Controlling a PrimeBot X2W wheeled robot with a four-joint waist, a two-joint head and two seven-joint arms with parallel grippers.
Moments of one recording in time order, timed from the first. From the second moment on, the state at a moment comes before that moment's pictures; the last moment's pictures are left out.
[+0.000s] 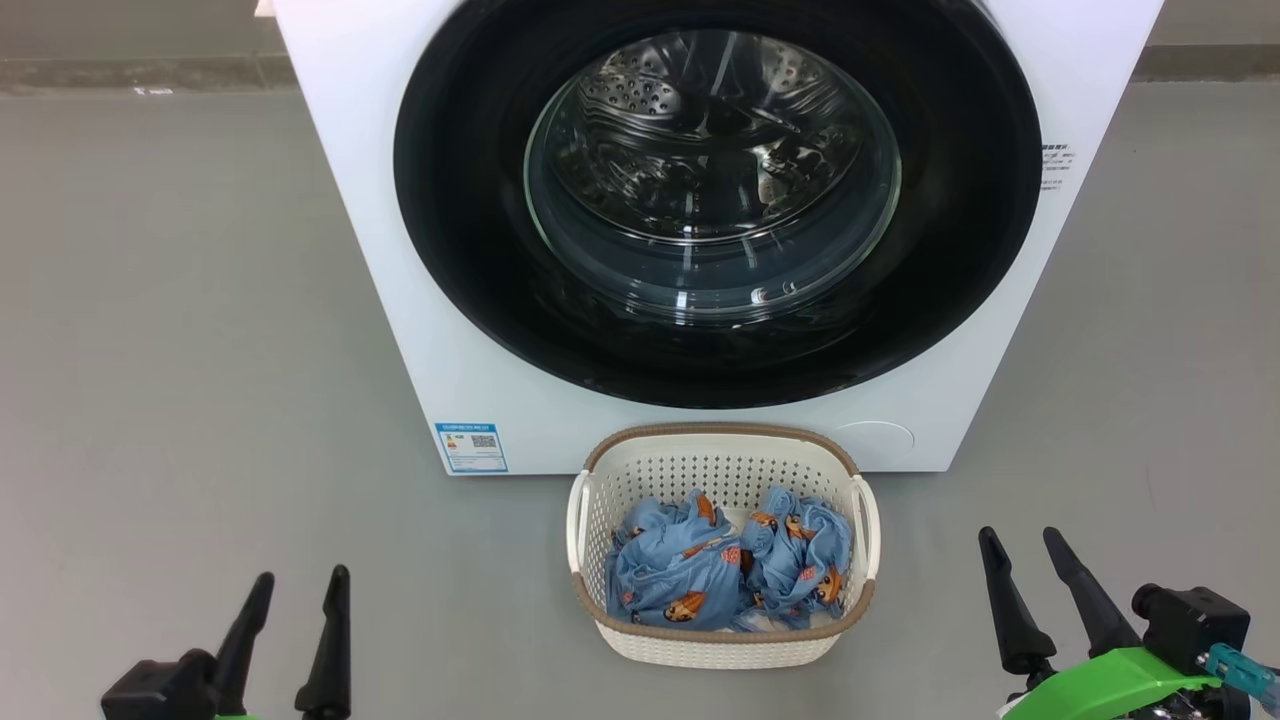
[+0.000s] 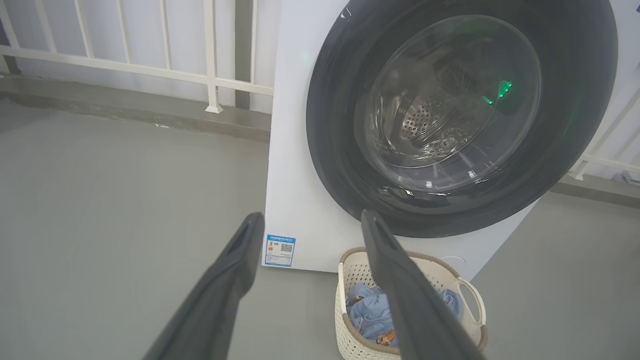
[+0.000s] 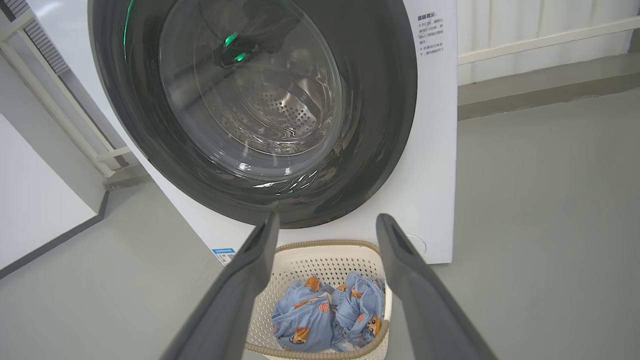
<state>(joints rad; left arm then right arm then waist) 0.02 0.16 -0.11 0.18 -0.44 -0.13 -0.23 -0.04 -0.13 0.00 0.30 0.42 0.13 -0.23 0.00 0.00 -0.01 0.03</state>
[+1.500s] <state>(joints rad) 0.02 0.17 -0.10 0.18 -0.35 -0.13 -0.26 -0.02 -0.10 -0.05 0.27 0.34 0.13 -0.25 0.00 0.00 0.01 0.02</state>
